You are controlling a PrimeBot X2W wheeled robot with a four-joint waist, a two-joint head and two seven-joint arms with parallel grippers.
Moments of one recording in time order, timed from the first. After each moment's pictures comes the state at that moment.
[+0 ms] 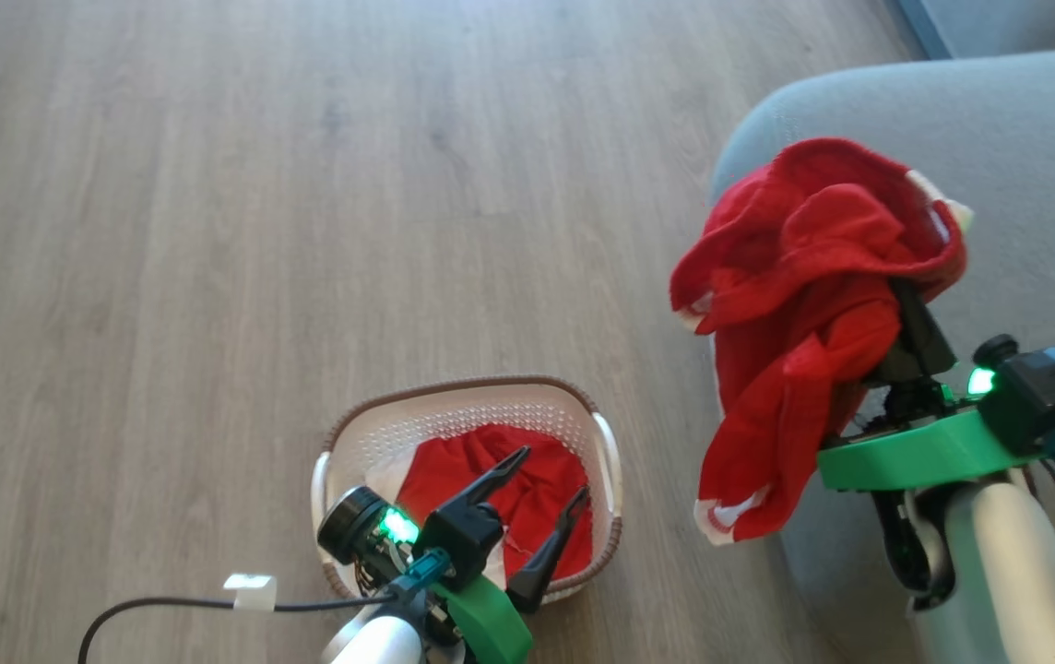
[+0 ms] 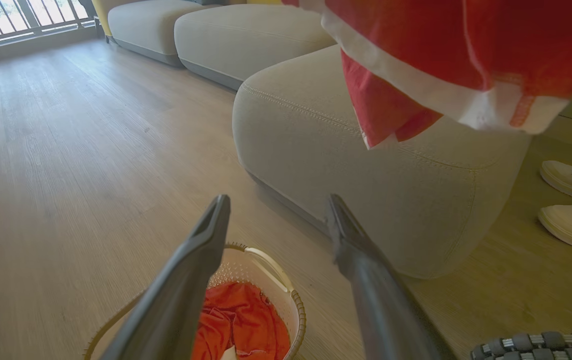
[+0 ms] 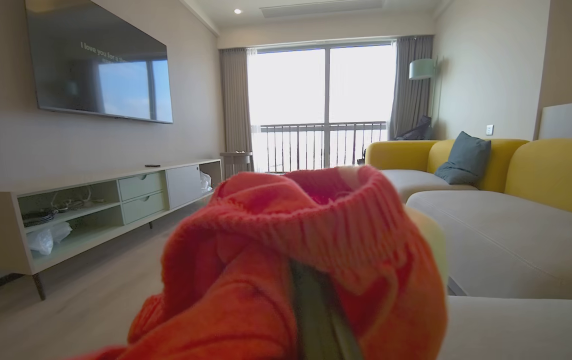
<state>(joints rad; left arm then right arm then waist) -0.18 0.05 -0.58 0.36 -0.10 -0.13 -0.25 -0.17 -0.07 0.06 -0.01 0.16 0.13 -0.26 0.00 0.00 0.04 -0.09</state>
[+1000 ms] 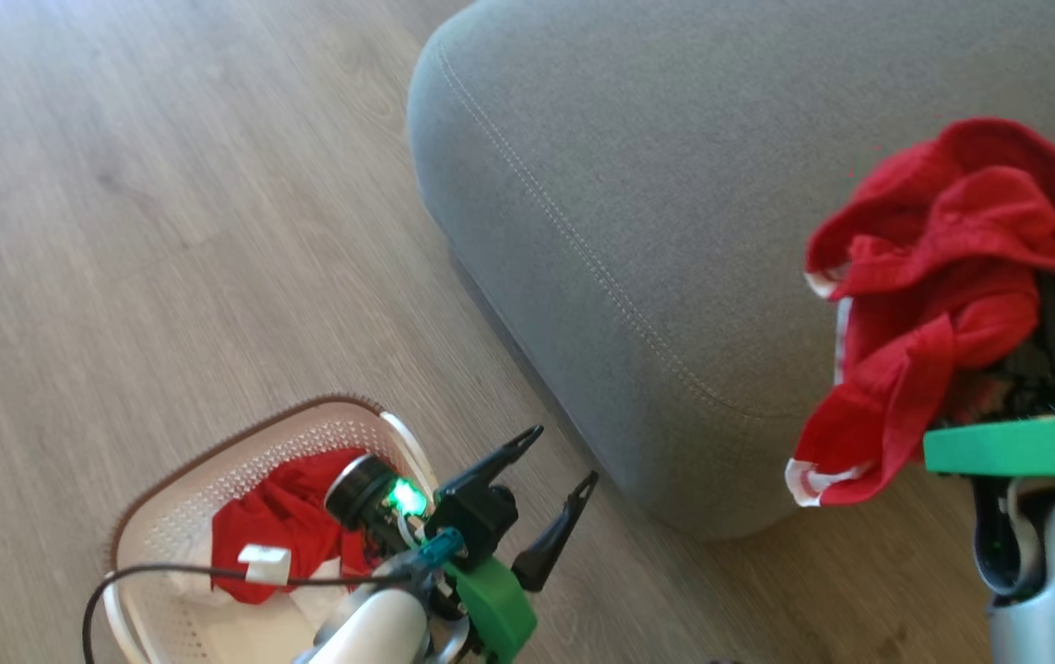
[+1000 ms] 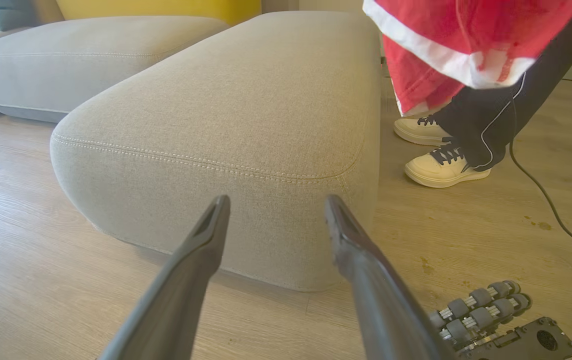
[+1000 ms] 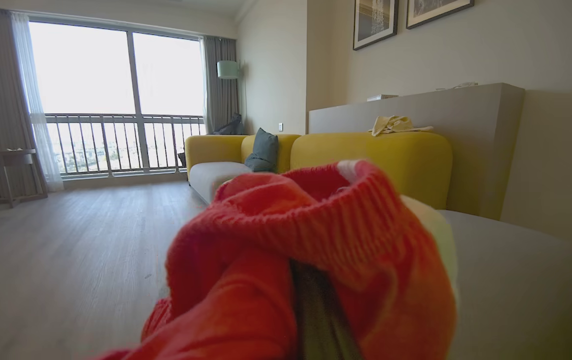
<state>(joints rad) -0.24 0.07 -0.63 0.37 -0.09 -0.13 -0.25 -0.15 -0.06 -0.13 -0.05 0.15 0.13 -0.26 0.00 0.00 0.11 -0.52</state>
